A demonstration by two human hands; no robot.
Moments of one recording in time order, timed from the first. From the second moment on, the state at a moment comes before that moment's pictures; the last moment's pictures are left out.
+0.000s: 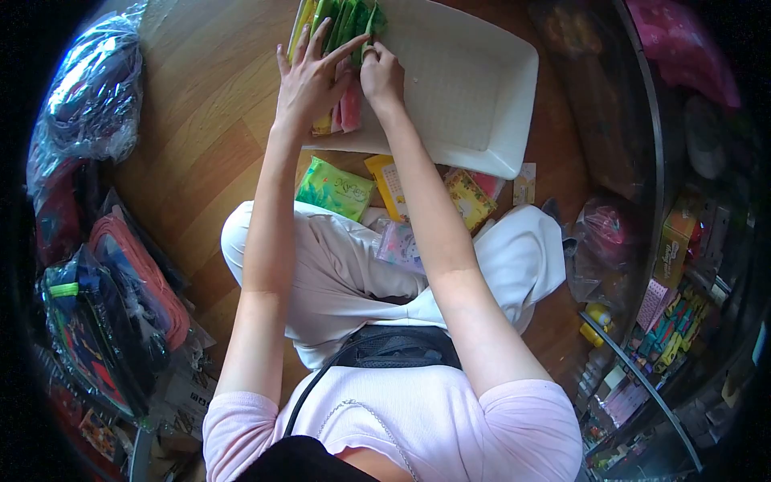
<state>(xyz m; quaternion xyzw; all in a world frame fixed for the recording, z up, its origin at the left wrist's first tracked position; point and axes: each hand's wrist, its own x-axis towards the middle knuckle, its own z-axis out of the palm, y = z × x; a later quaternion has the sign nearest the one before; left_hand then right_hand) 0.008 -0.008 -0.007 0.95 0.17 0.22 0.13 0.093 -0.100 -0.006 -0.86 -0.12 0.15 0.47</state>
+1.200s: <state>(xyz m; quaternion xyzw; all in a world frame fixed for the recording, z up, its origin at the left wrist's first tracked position) -0.002 -0.008 0.031 0.96 0.14 0.13 0.21 0.065 -0.307 0.085 -0.92 -0.18 0.16 0.31</state>
